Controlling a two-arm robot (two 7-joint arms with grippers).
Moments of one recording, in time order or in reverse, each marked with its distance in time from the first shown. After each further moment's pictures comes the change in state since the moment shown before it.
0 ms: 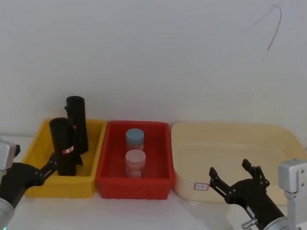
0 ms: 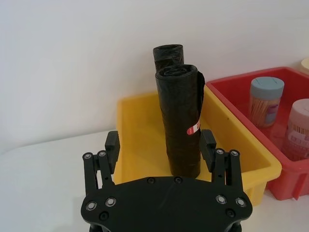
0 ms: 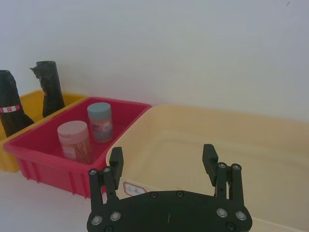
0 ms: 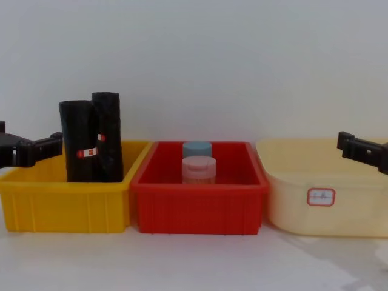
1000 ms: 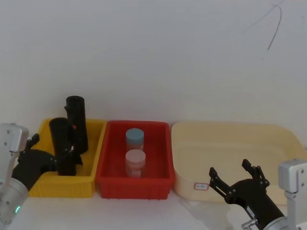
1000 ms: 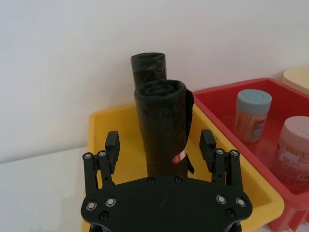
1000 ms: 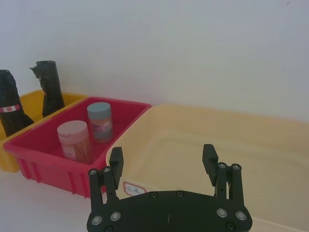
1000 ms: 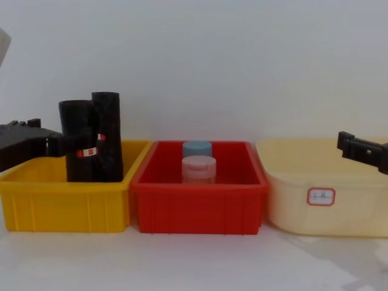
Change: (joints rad) left arm -0.172 -0.060 0.023 0.207 -0.035 -0.037 -0.156; right arm 0.000 0.000 0.000 0.000 0.000 0.000 0.000
